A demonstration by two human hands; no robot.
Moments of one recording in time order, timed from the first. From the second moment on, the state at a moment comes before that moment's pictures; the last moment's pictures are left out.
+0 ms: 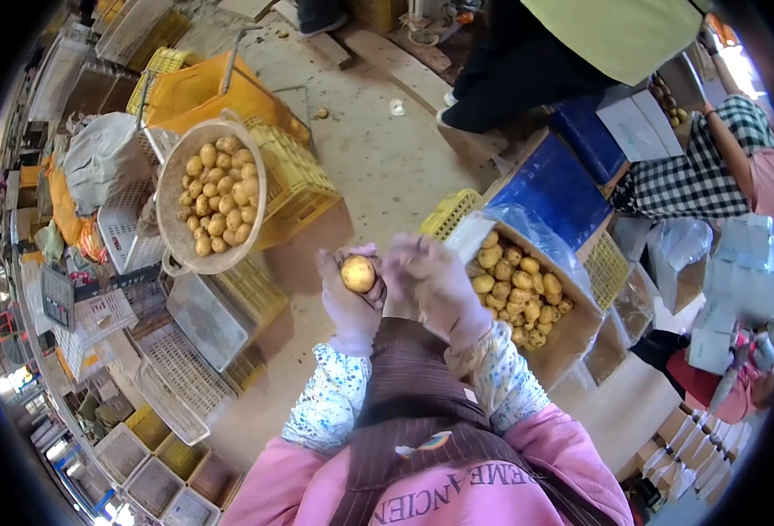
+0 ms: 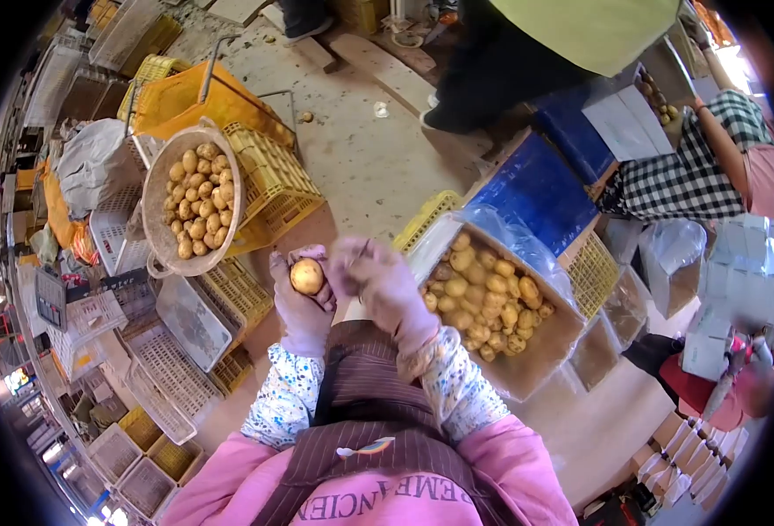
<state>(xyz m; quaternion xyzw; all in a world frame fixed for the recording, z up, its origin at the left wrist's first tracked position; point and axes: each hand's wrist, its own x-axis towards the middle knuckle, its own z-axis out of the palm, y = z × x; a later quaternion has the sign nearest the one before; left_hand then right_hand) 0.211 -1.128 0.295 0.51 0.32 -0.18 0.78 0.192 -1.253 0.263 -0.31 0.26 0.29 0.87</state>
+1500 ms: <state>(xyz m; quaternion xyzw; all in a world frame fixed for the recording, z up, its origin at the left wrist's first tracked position) 0.083 -1.196 0.098 0.94 -0.09 -0.25 0.23 -0.178 -1.388 0.129 -0.65 0.76 0.09 0.03</state>
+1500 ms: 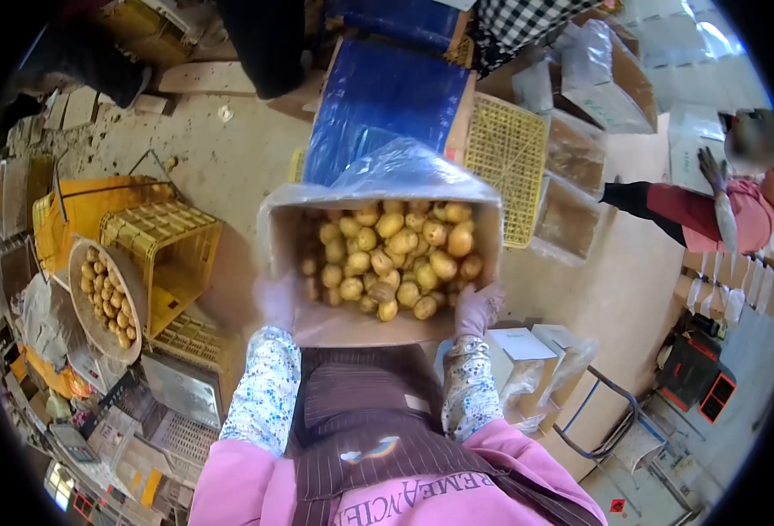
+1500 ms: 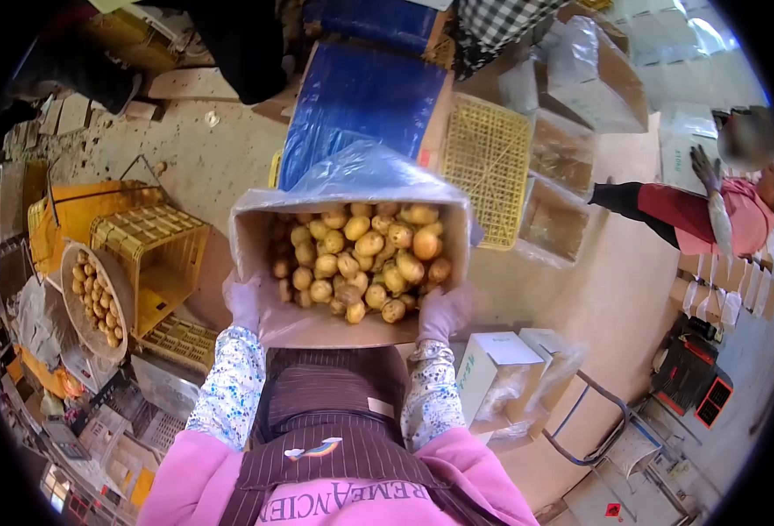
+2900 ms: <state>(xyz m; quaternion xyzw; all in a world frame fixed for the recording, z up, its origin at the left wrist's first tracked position) 0.119 -1.163 0.144 0.92 0.01 -0.31 0.24 -0.205 -1.372 0.082 -0.59 0.75 -0.07 0.28</state>
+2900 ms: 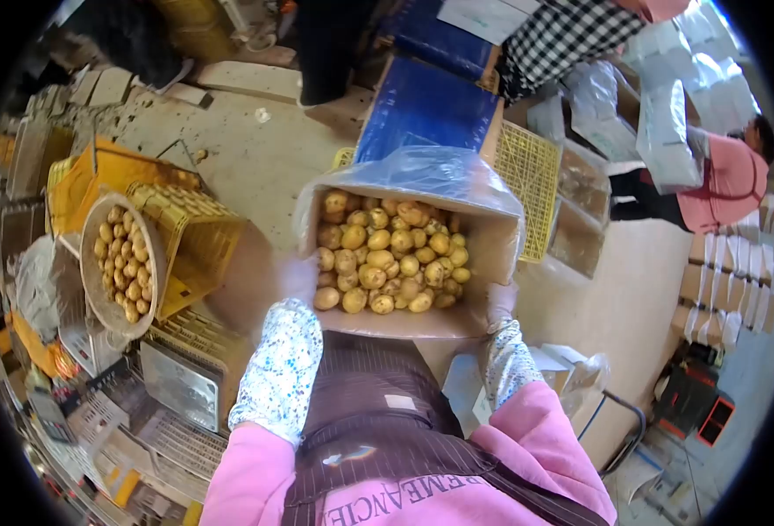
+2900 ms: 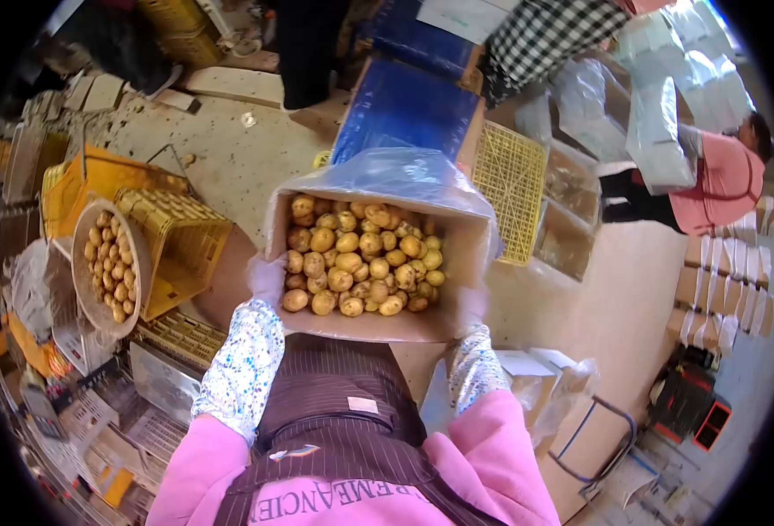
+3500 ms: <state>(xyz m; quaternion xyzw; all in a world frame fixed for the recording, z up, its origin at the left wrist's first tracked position) -0.044 -0.741 0.227 0.65 0.52 -0.14 0.54 -0.056 -1.121 0.175 -0.81 0.41 0.19 0.38</state>
